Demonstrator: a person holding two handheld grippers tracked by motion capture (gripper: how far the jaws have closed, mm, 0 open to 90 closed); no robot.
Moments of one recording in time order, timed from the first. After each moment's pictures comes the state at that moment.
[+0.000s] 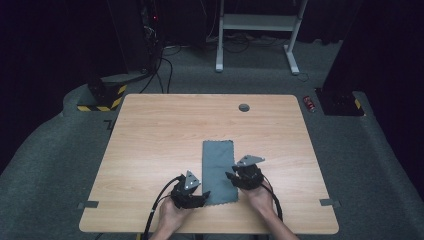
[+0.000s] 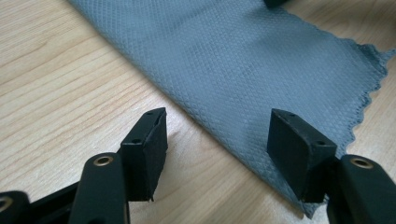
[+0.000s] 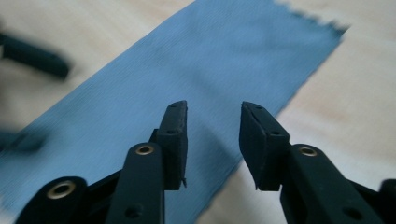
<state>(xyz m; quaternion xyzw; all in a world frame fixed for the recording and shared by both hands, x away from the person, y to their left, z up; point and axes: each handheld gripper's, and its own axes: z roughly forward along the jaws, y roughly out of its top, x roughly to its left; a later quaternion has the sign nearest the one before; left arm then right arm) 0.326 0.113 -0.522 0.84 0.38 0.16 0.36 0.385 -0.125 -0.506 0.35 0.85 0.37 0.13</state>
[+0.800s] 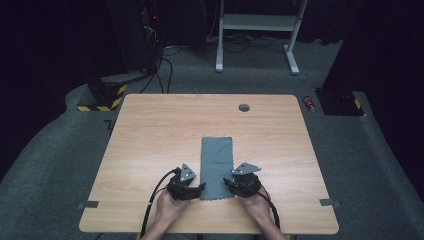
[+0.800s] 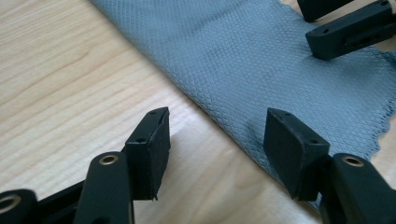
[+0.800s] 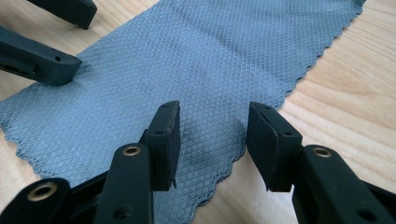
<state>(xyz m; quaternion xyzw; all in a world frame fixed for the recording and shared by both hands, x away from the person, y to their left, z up) 0.350 0.127 -0.523 0.83 0.39 0.17 0.37 0.373 -0.116 -0.522 0.35 0.85 0.36 0.16</state>
